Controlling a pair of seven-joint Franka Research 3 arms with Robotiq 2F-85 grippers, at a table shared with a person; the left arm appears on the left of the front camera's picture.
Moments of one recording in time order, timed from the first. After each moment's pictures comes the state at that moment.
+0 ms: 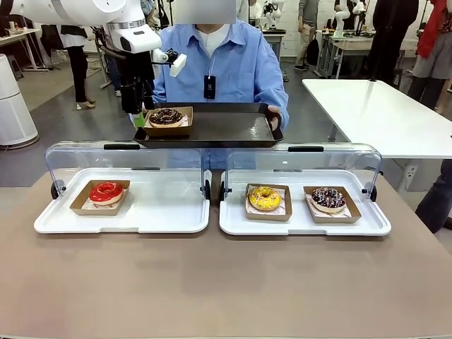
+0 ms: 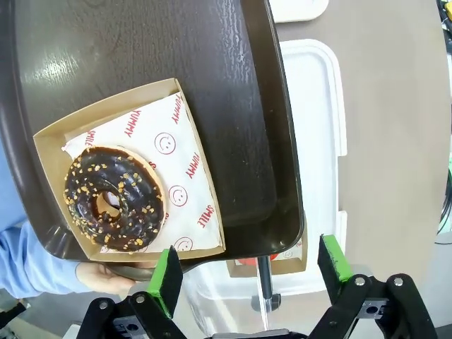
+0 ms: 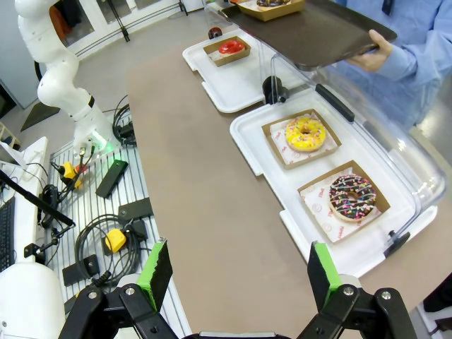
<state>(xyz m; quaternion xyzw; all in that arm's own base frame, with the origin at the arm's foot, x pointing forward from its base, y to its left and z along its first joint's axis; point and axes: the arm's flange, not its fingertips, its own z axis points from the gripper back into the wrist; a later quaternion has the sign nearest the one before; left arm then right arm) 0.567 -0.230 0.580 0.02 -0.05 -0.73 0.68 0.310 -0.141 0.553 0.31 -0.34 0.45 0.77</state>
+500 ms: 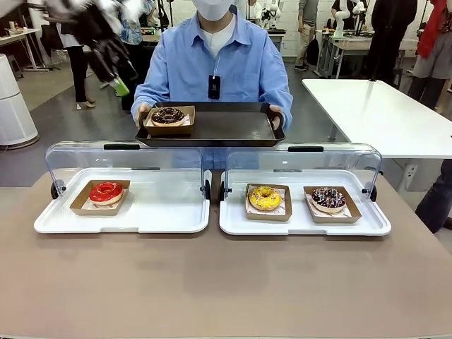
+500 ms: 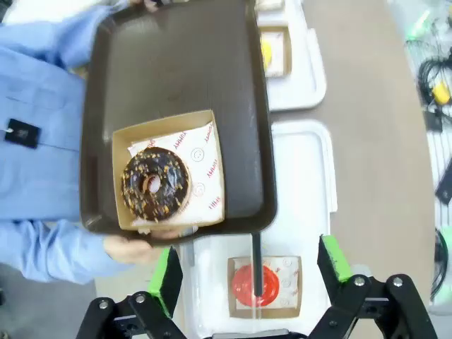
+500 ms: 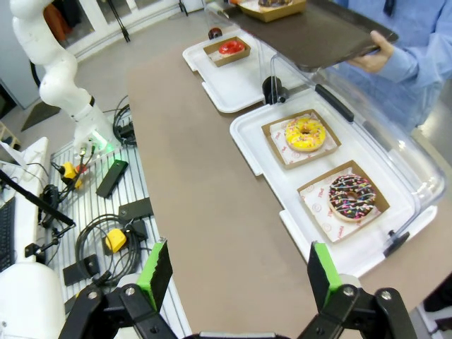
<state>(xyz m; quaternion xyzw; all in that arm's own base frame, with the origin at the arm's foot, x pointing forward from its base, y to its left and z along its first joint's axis) 0.537 -0.125 0.653 -0.12 -0.23 -0.69 0.68 0.309 -0.142 0.553 0.31 -0.34 0.45 0.77</state>
